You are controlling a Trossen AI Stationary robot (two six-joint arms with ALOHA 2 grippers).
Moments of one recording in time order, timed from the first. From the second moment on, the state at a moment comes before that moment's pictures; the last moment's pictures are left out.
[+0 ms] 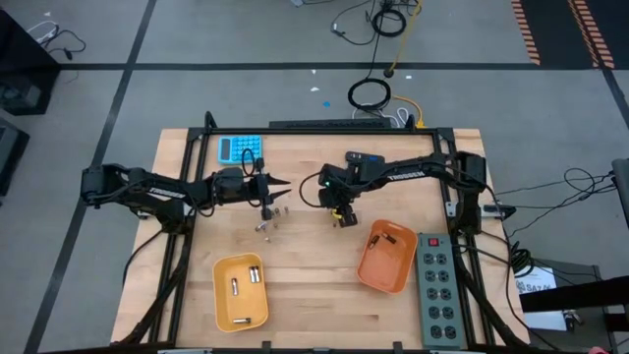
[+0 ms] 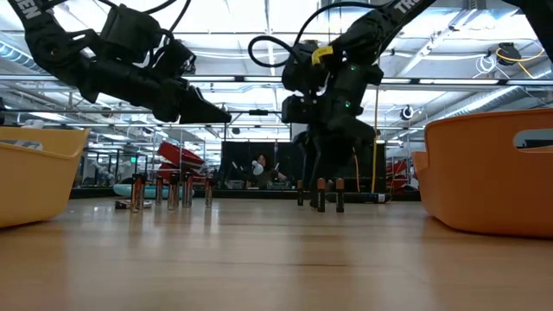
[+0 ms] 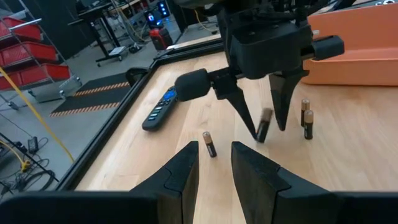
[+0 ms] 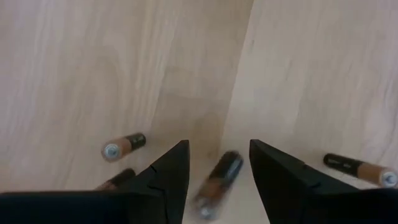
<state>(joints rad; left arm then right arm) 0.23 1.29 0.33 0.71 0.02 0.32 -0.20 1.92 1.25 -0.50 -0.16 -0.41</state>
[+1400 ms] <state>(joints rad) 0.23 1.29 0.33 0.68 0.02 0.32 -0.35 1.87 1.25 -0.48 -0.10 -0.23</state>
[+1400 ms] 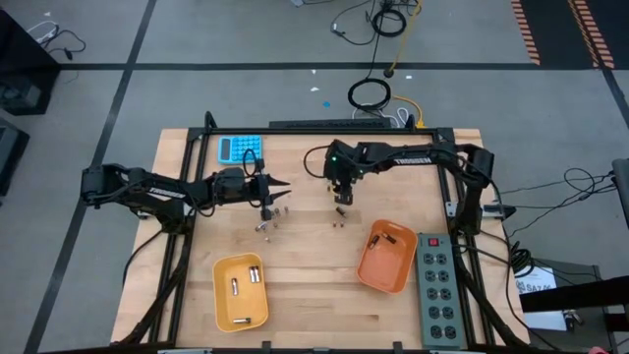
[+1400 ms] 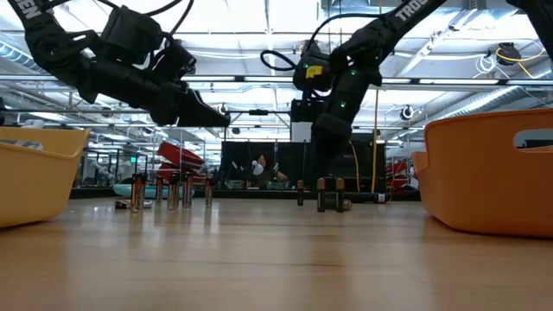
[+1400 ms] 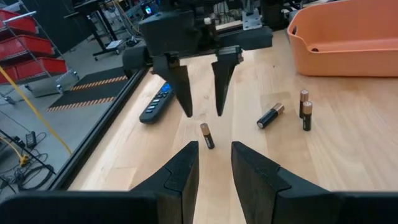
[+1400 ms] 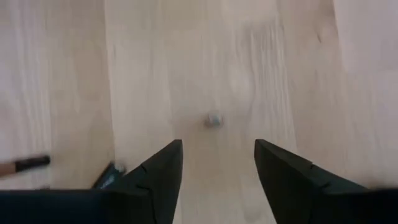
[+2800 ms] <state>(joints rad) 0.23 1.29 0.33 0.67 0.02 0.33 -0.37 2.00 1.25 -0.31 -0.15 -0.23</state>
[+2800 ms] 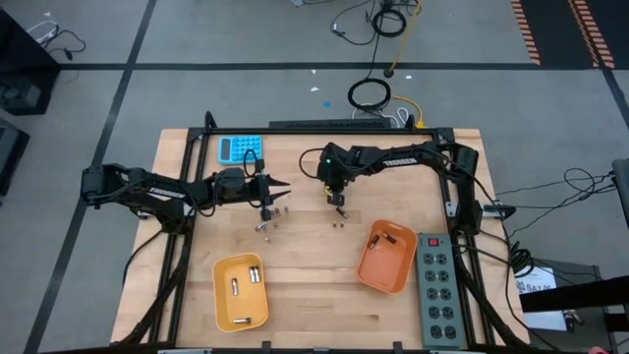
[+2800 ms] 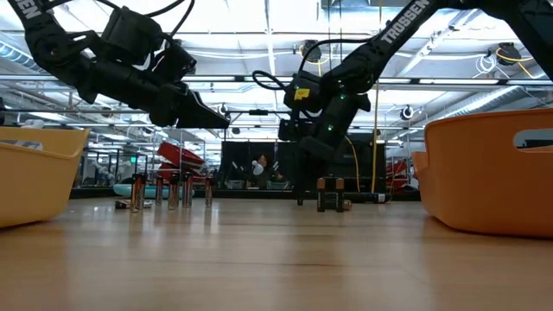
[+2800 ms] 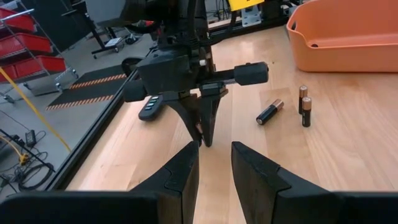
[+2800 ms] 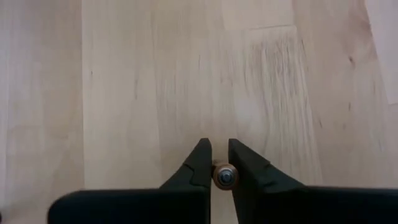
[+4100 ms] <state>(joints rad) 0.23 1.29 0.38 0.58 -0.07 0.21 -0.03 1.28 0.67 -0.48 -0.39 0.30</state>
